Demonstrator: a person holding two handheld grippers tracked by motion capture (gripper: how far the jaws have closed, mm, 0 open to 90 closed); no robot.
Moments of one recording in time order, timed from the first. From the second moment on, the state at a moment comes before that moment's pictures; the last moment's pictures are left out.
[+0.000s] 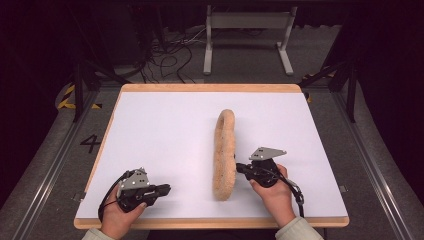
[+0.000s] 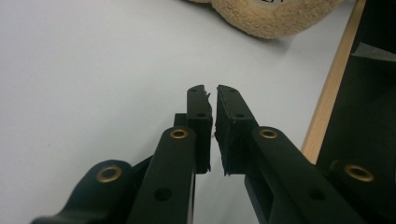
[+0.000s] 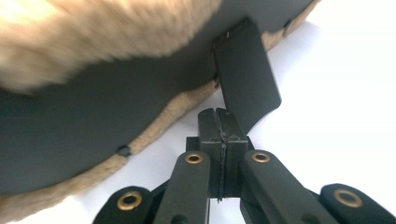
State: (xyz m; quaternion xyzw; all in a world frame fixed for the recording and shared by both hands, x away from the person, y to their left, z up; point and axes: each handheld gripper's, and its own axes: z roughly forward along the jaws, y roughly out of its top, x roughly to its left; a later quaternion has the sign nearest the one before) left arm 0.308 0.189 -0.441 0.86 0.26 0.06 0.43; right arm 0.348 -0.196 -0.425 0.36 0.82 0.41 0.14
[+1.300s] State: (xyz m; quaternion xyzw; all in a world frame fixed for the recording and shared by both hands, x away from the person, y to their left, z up) left arm 0.322 0.179 -0.443 0.86 0.27 0.07 0.43; right arm 0.270 -0.147 -0.397 0.25 0.85 0.46 0.11
